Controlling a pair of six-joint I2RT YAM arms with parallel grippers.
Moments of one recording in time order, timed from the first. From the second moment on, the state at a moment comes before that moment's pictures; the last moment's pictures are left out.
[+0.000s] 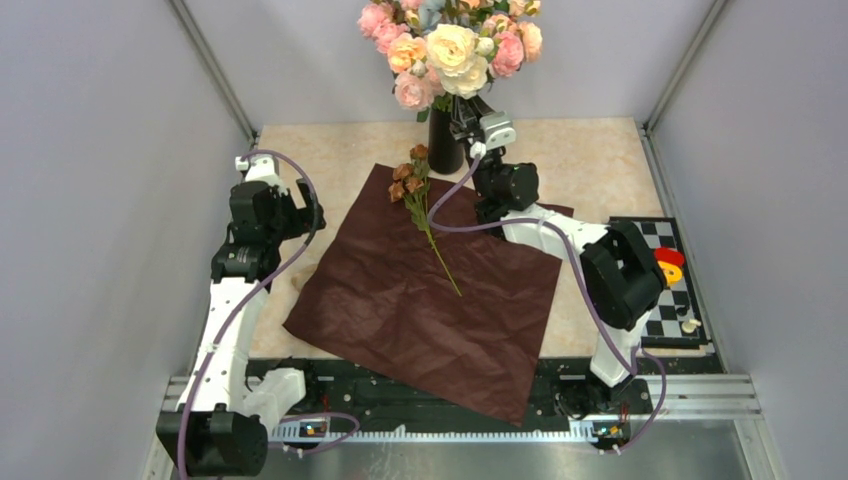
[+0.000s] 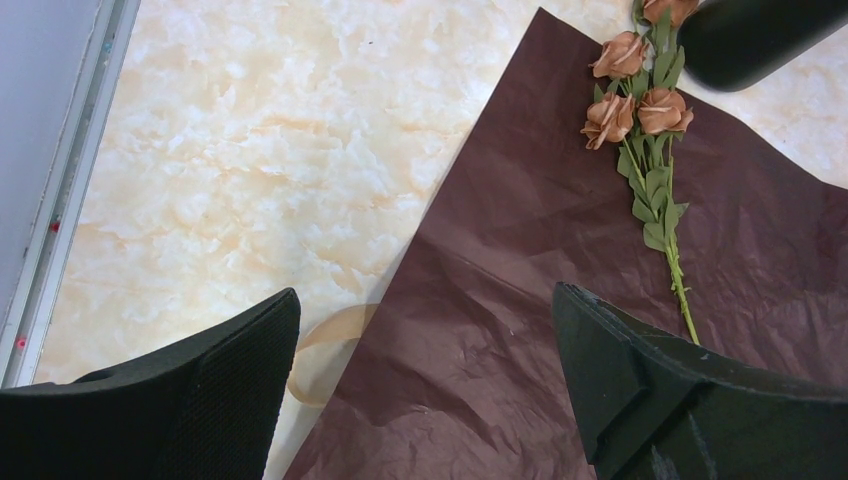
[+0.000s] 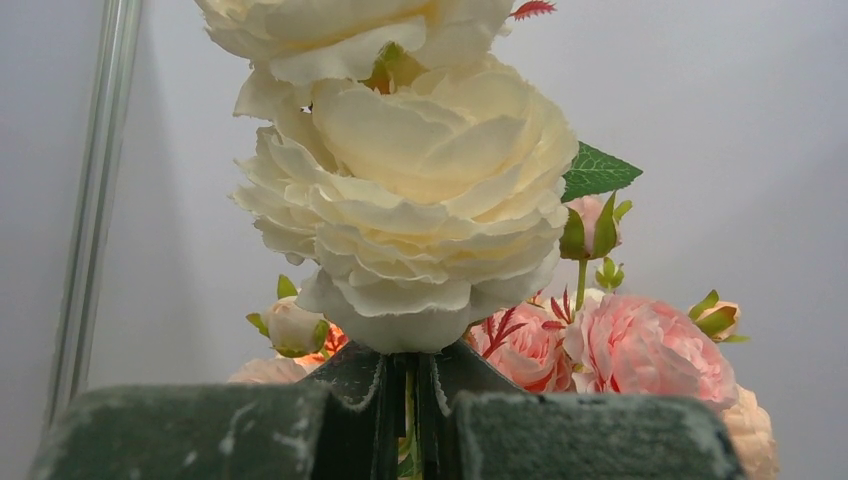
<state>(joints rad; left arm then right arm) 0.01 0.97 0.96 -0.47 -0.01 -0.22 0.69 1.83 1.33 1.45 0.15 -0.40</state>
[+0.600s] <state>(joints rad) 0.02 0.97 0.96 -0.47 0.01 -0.22 0.68 1.89 1.41 1.44 0.13 -0.39</state>
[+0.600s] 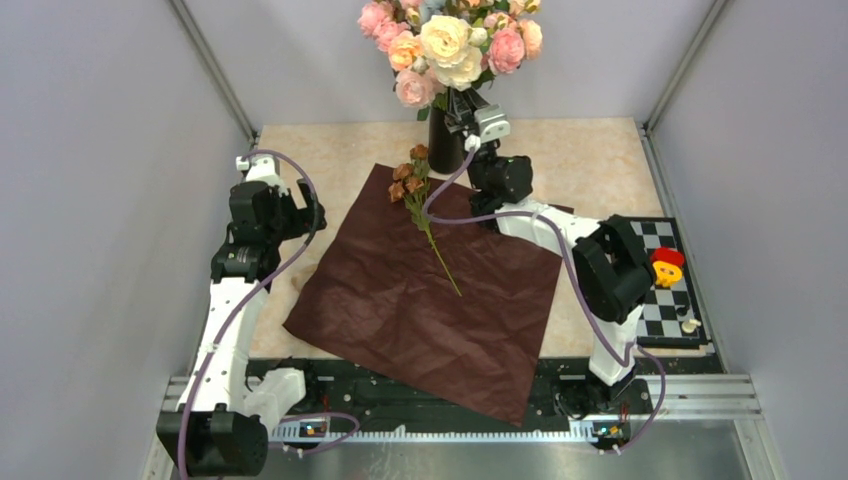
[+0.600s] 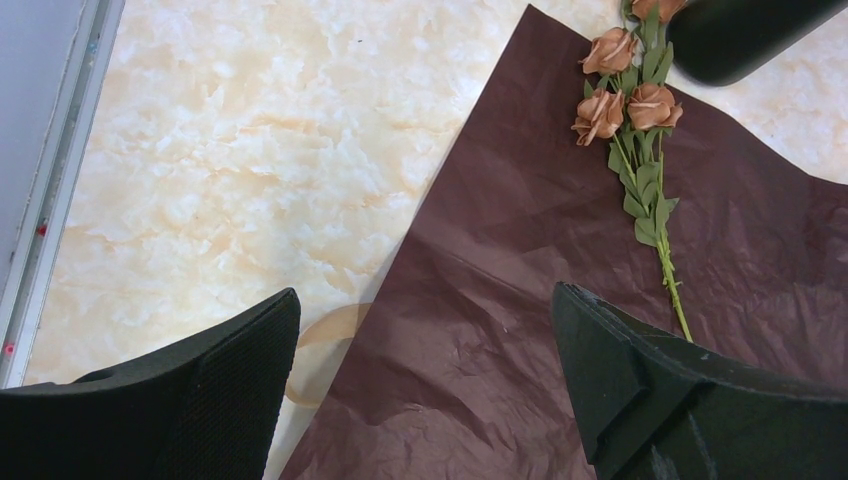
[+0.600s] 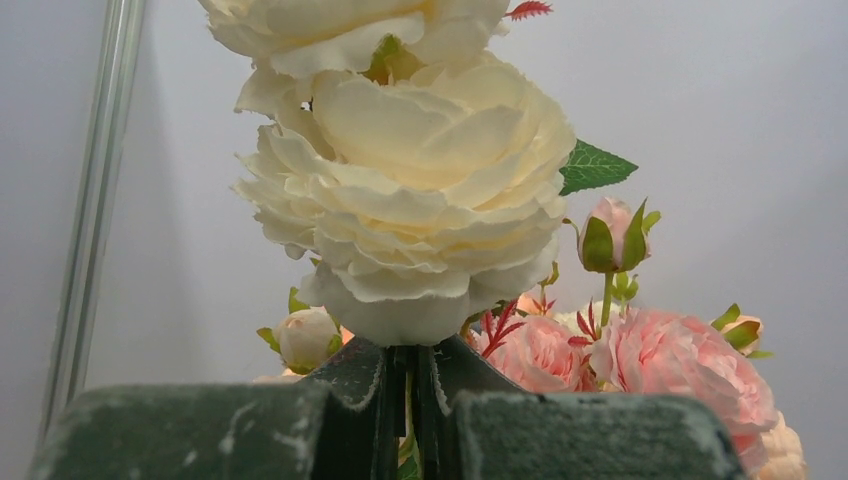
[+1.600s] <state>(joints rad) 0.02 0.97 0.96 -0.47 0.04 -0.22 0.68 1.94 1.49 1.39 0.10 -0.34</state>
